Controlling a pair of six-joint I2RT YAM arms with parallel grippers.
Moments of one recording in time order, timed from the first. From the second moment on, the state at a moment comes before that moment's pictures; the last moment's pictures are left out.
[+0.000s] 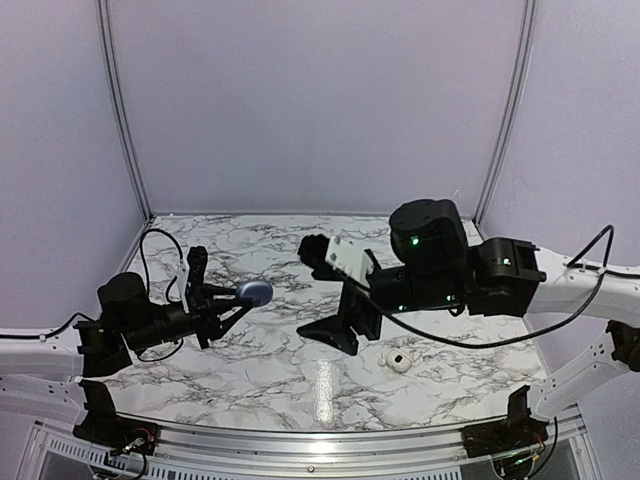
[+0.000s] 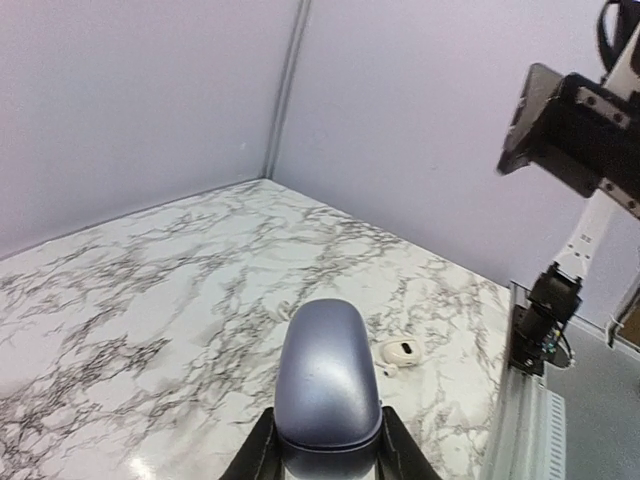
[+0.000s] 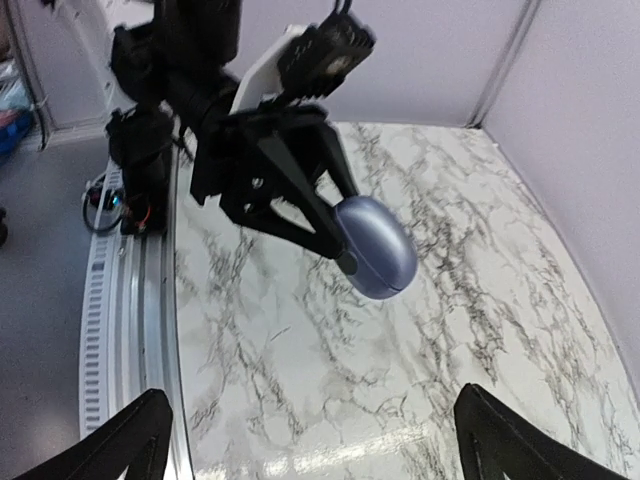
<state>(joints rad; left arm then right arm) -0.92 0.91 0.36 0.51 0.17 -0.20 1.24 1.32 1.24 -0.40 -0.05 -0.19</state>
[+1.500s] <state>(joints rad) -0.40 1.96 0.91 0.42 0.40 -0.69 0.67 1.23 1.05 0.02 -0.29 0.48</state>
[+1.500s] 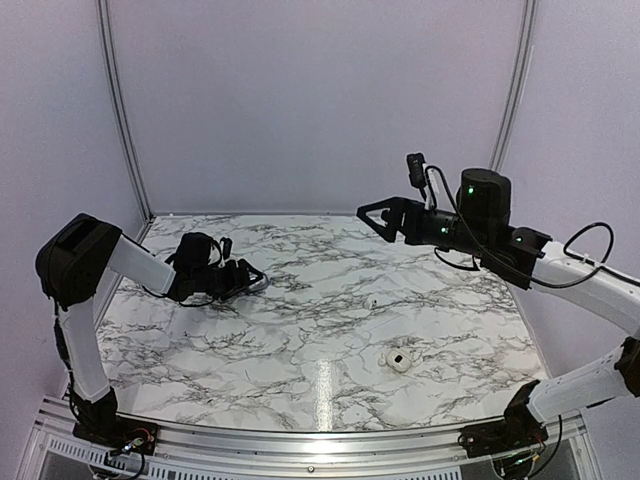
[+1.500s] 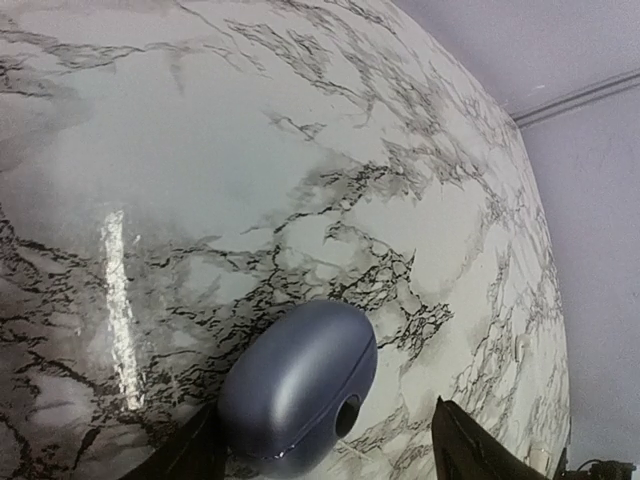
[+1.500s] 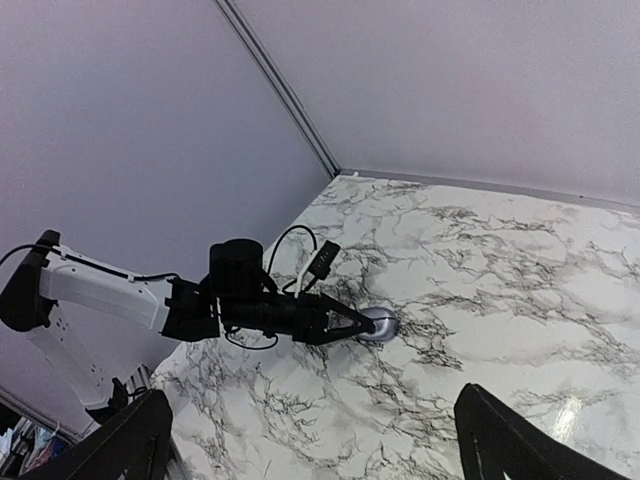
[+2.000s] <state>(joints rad) -0.38 1.51 0.73 0.22 0.20 -0.58 0.66 1.08 0.85 -0.26 -0.18 0.54</state>
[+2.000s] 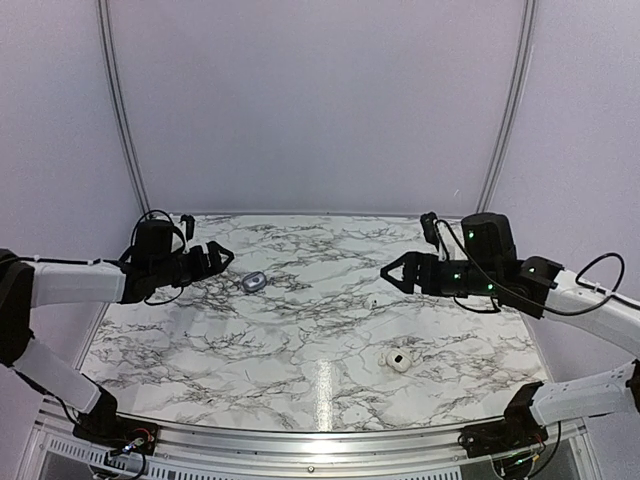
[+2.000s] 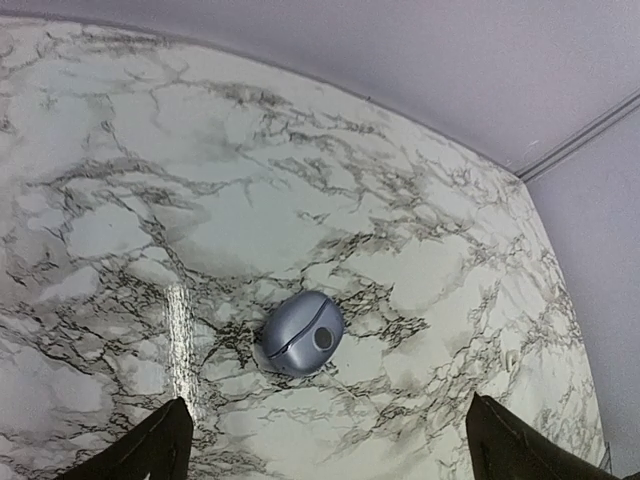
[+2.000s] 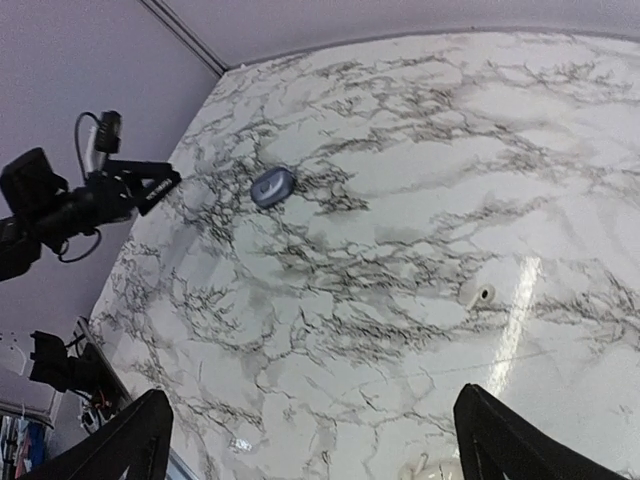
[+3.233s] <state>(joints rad) -0.63 1.11 0.52 0.22 0.22 -0.35 0.82 1.23 0.54 -0.41 0.02 0.45</state>
